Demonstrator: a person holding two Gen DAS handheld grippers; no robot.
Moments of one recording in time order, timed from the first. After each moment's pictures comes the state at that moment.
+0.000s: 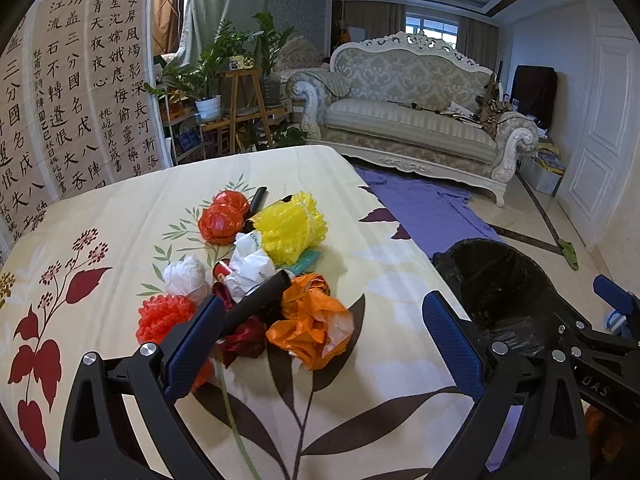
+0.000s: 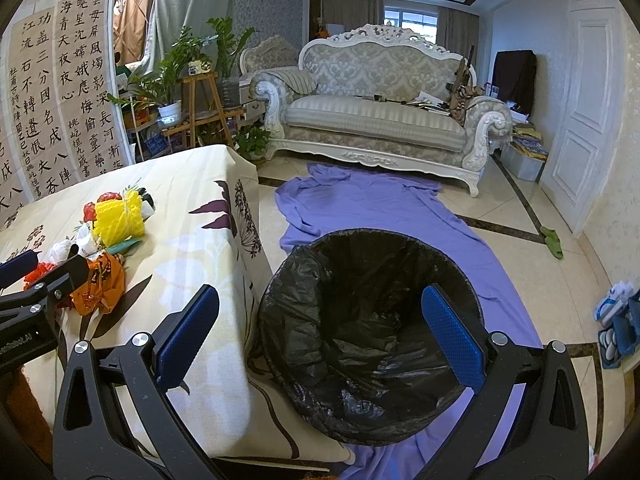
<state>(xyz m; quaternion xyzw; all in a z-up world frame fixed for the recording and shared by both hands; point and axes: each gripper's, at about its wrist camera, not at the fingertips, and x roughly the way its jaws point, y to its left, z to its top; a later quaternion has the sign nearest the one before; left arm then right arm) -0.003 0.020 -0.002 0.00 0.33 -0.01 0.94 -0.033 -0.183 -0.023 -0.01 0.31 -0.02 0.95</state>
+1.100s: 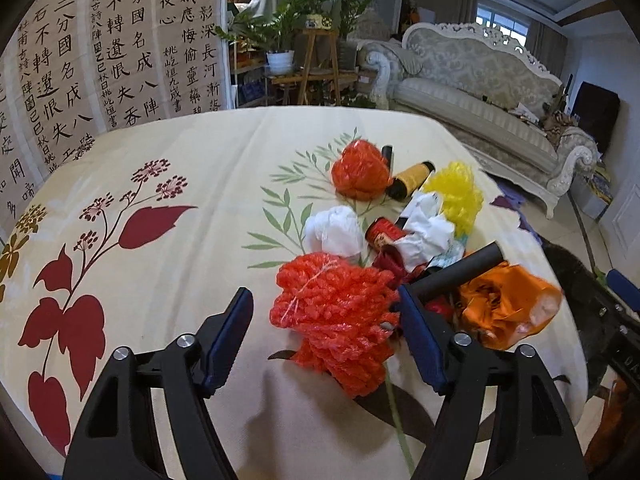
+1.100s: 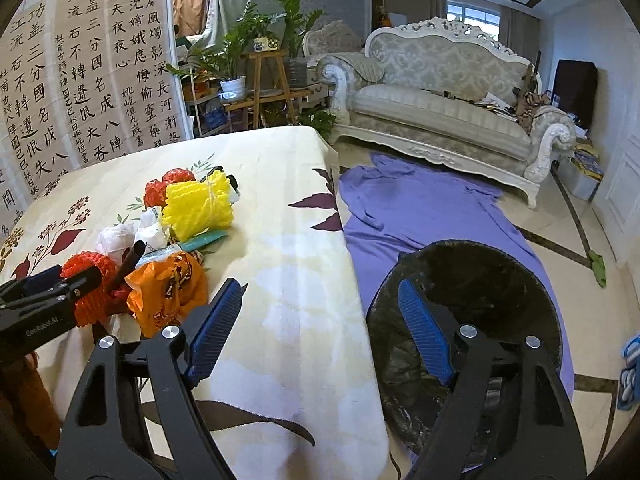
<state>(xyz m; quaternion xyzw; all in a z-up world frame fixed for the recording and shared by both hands) 0.001 0.114 -0.031 -0.06 0.39 0.08 0.91 -0.002 -0.109 -0.021 -0.03 0.34 0.09 0.94</state>
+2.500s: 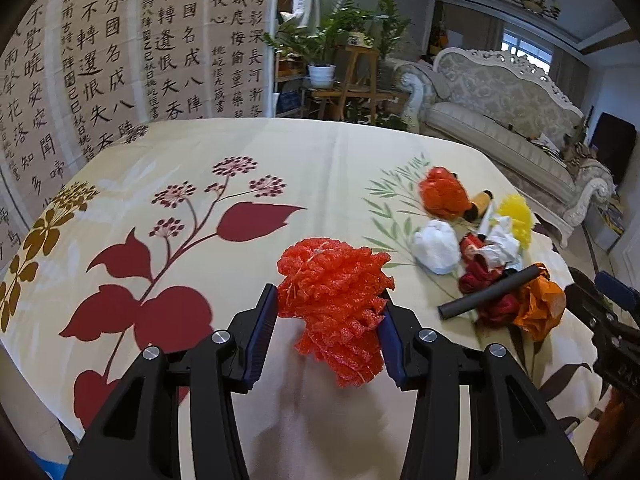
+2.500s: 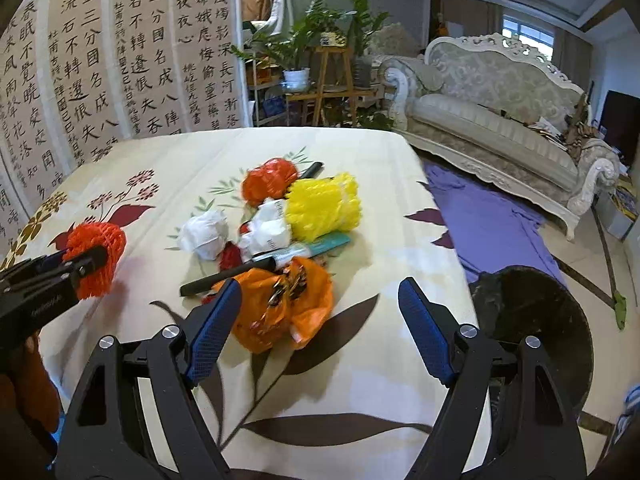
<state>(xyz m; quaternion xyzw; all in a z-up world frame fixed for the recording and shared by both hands) -0.042 0.200 -0.021 -0.10 0.36 0.12 0.92 -0.023 -0.021 -0.012 -0.08 0.33 0.18 0.92</state>
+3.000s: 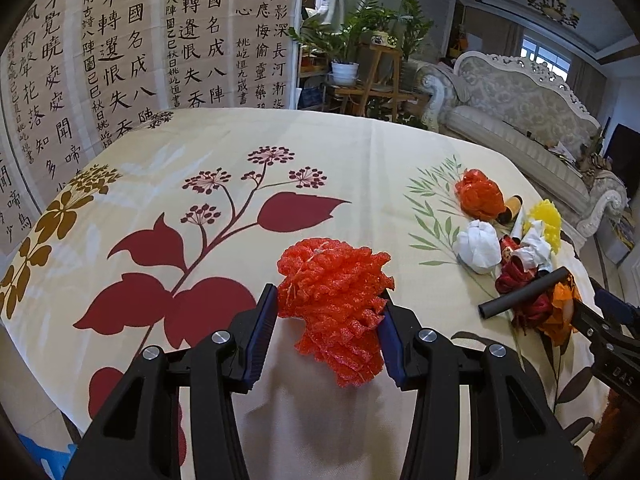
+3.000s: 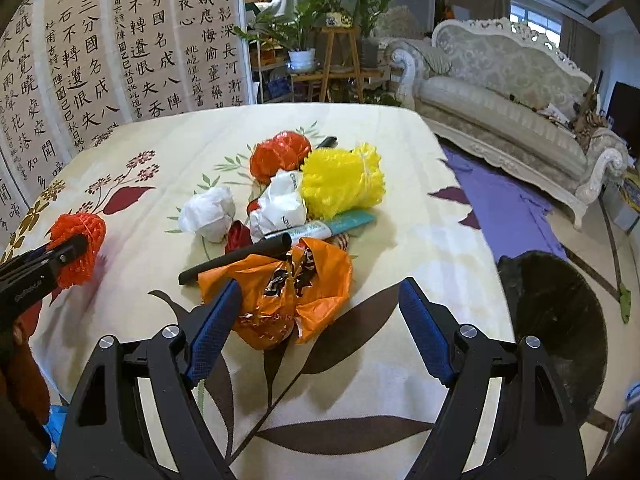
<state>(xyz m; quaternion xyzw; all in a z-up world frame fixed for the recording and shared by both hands) -0.049 0.226 -0.030 -0.11 0.36 0.15 0.91 -0.010 -0.006 -0.035 -0.07 0.37 0.18 0.91</state>
